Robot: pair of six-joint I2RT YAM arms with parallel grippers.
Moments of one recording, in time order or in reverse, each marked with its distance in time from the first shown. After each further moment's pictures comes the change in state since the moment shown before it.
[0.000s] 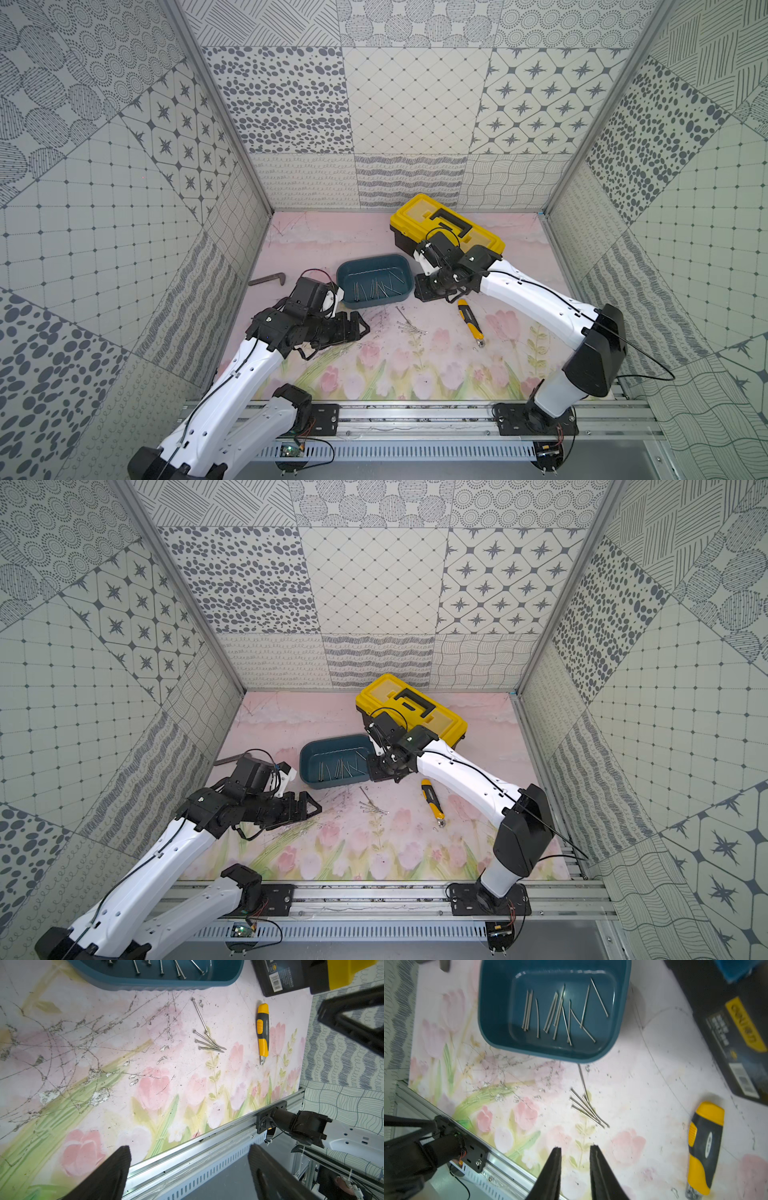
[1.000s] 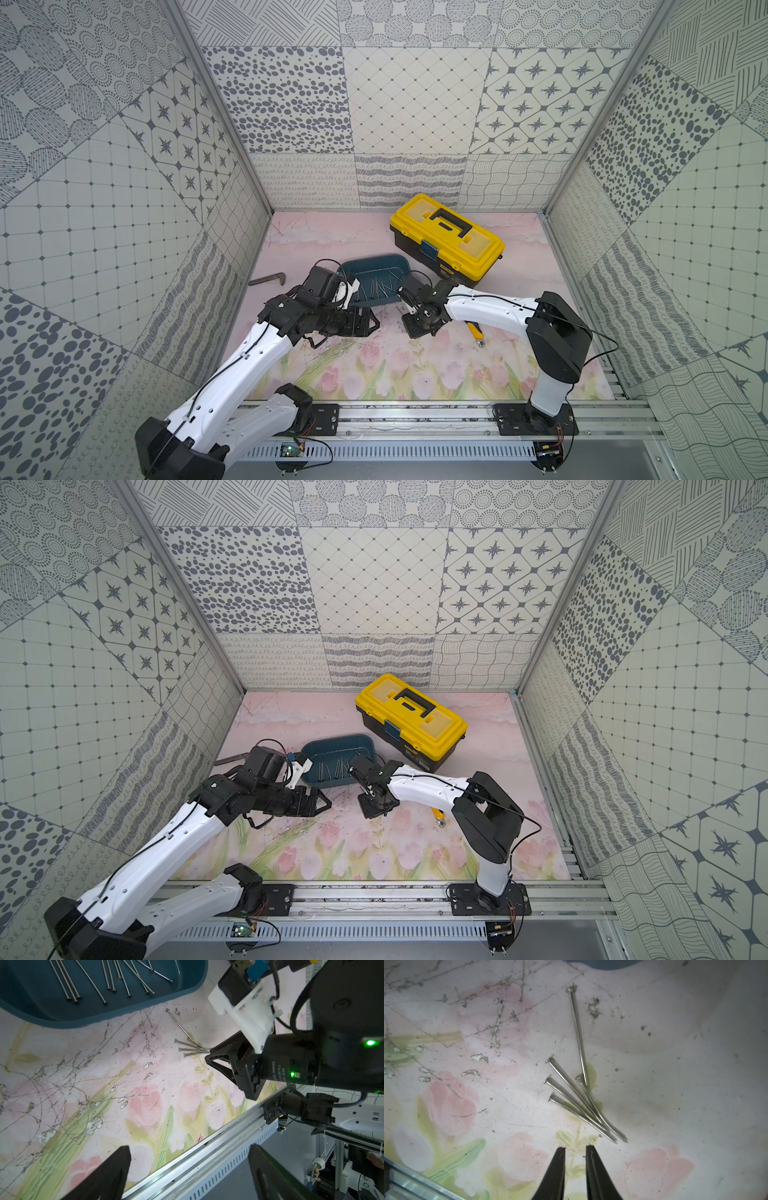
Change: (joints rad) left arm -0.076 0.099 0.087 0.038 -0.019 0.130; right arm 0.135 0.221 -0.175 0.199 0.085 -0.023
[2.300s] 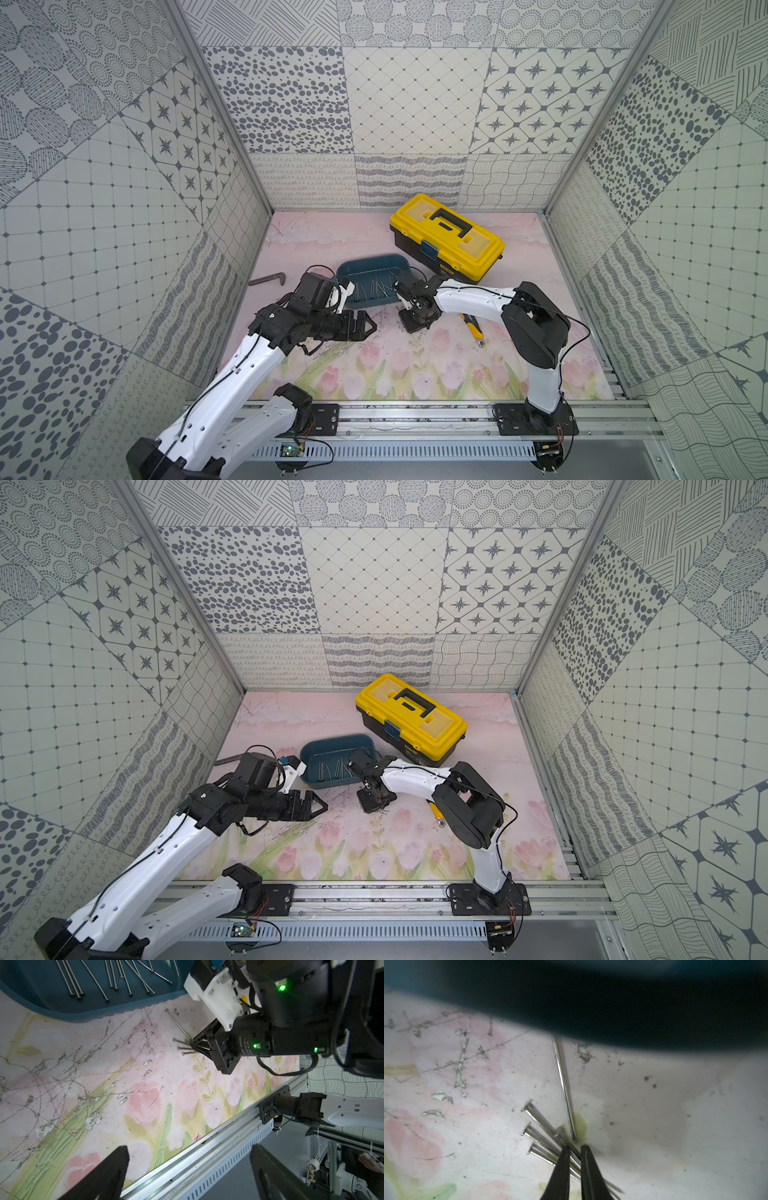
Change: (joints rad) left arm 0.026 -0.078 -0.037 0.000 0.020 -0.011; right arm -0.048 0.134 0.056 0.040 -0.013 -0.077
